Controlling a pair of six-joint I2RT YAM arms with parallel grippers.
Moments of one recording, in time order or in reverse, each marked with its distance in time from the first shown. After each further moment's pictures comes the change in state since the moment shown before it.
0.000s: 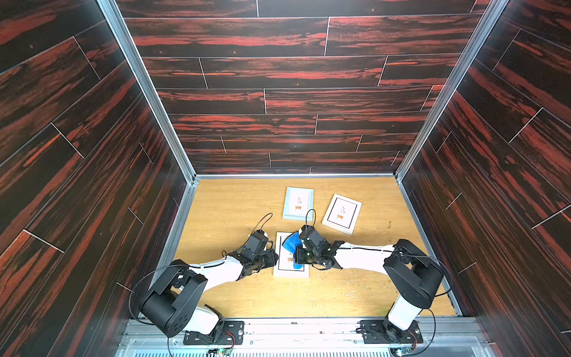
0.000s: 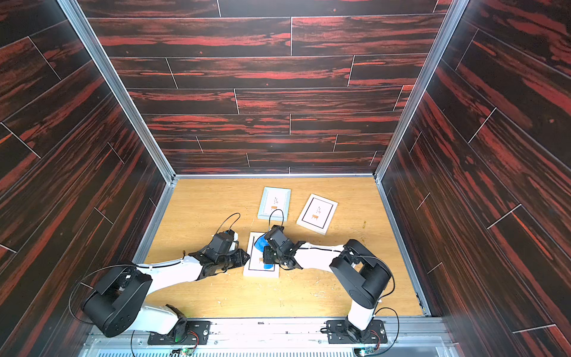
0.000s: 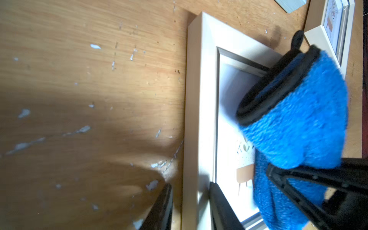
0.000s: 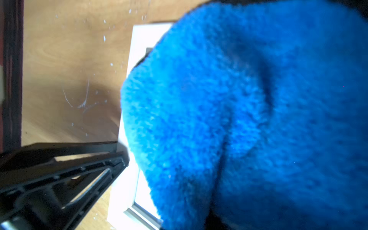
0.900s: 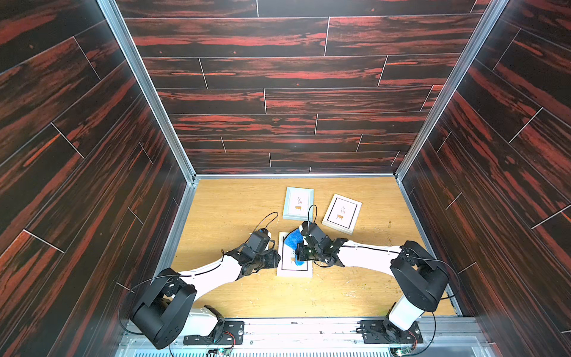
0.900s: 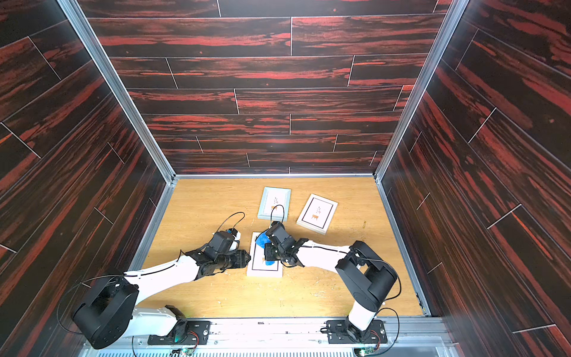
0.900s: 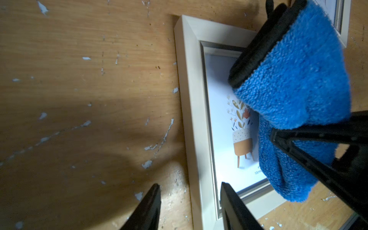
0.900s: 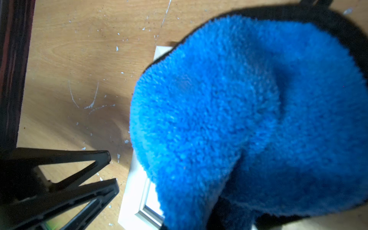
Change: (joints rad) left arm -0.046 -0.081 0.060 -0.169 -0.022 0.125; right arm -0.033 -0.054 0.006 -0.032 0.005 -0.087
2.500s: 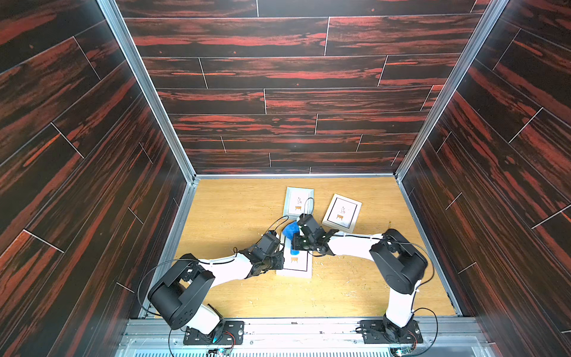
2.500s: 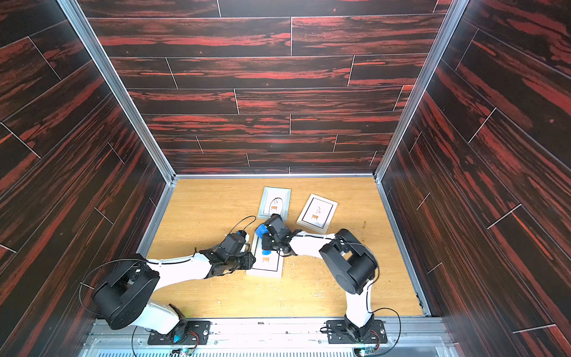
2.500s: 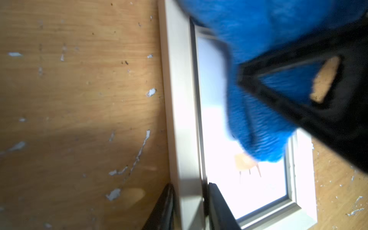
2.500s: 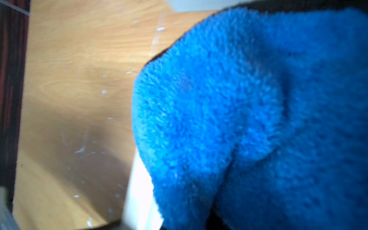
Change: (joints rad) left arm -0.076 0.159 0.029 0.106 -0.065 -0.016; right arm -0.051 0.215 0.195 0.048 -0.026 0.021
